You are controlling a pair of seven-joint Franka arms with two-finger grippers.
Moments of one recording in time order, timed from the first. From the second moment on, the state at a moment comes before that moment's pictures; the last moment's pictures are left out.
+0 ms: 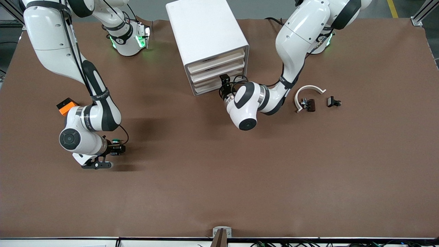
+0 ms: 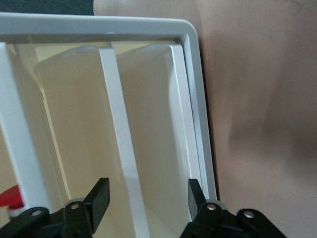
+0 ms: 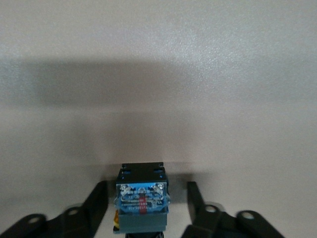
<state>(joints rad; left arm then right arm) -0.59 0.83 -0.16 -1.54 -0.75 1.67 -2.14 0.10 0.65 -0.07 -1.80 -0.01 2.34 0.03</state>
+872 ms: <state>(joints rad) -0.62 0.87 -0.16 -1.53 -0.78 1.61 -2.19 0.12 0.57 -0.06 -1.74 -0.01 2.11 0.10</state>
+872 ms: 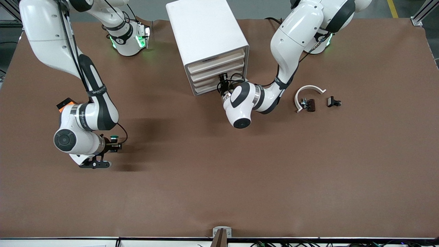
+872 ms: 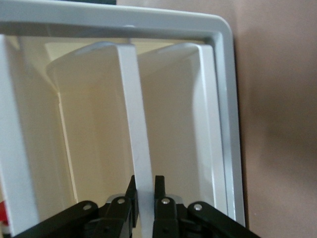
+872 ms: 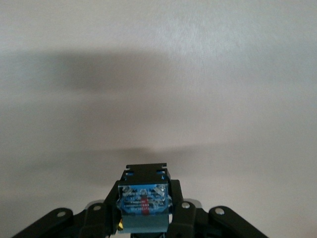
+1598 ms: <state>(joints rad) -0.48 0.89 -0.10 -1.40 -0.75 1.59 -2.09 0.50 0.42 -0.04 -1.61 0.10 1.77 0.93</state>
